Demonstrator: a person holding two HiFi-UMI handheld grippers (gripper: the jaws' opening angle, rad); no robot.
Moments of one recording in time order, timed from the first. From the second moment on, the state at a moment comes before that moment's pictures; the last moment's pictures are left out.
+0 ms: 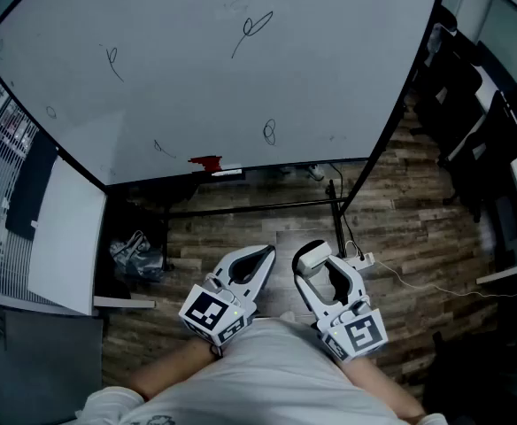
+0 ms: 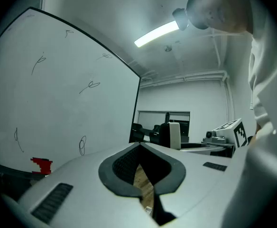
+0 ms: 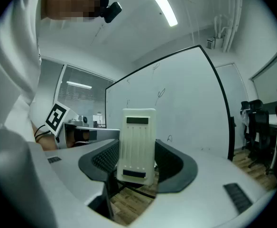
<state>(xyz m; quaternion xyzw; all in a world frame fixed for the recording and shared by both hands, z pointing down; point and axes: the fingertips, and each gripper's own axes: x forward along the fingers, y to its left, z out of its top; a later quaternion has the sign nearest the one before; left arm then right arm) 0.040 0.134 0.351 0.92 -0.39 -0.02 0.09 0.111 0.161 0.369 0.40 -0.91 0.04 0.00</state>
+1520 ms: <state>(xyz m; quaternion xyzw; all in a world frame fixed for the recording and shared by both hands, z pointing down) -0.033 0.048 0.358 0.93 -0.36 -0.02 0.11 0.034 0.084 0.392 0.42 -0.90 0.10 0.01</state>
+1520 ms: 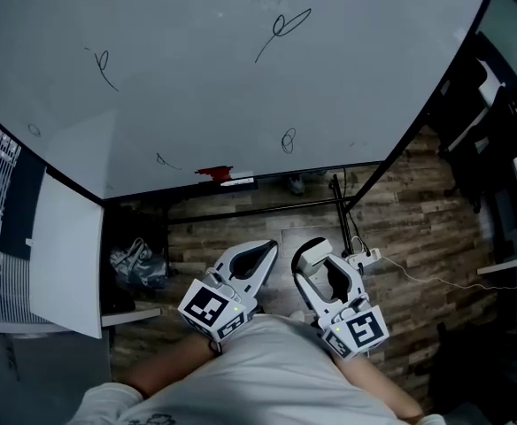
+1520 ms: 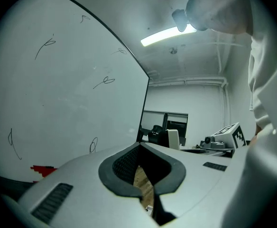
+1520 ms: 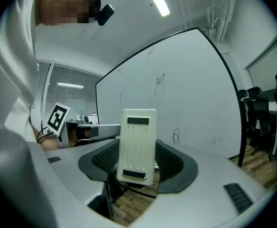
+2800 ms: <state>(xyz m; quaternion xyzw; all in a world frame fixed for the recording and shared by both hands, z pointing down) -0.123 -0.091 0.360 0.94 -0.31 -0.02 0.10 -0.041 -0.079 0.407 0.47 -0.86 0.19 -0.05</state>
